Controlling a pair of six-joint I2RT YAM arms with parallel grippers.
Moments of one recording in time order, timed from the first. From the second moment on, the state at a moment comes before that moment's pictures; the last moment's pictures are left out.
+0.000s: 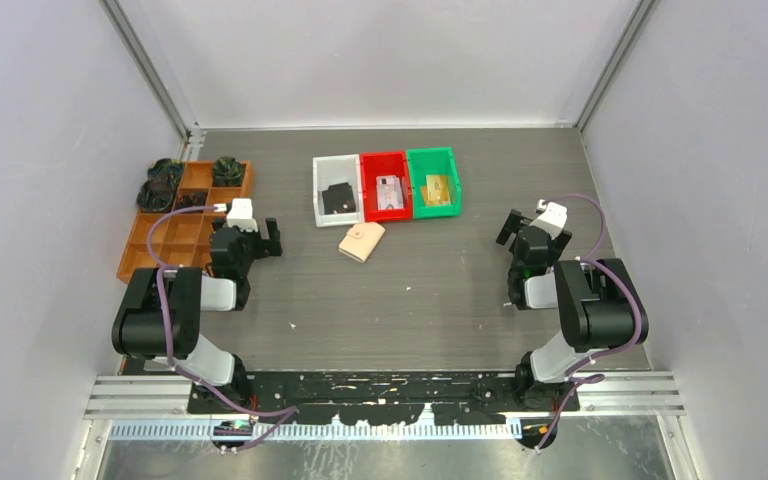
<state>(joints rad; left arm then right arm) 0.00 1.55 0.35 0.90 0.03 0.00 0.02 1.58 0.34 0.93 0.45 0.20</state>
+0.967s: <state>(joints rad) 0.06 1.40 0.67 0.26 0.15 0.04 0.06 1.31 0.65 0.30 0.62 0.37</state>
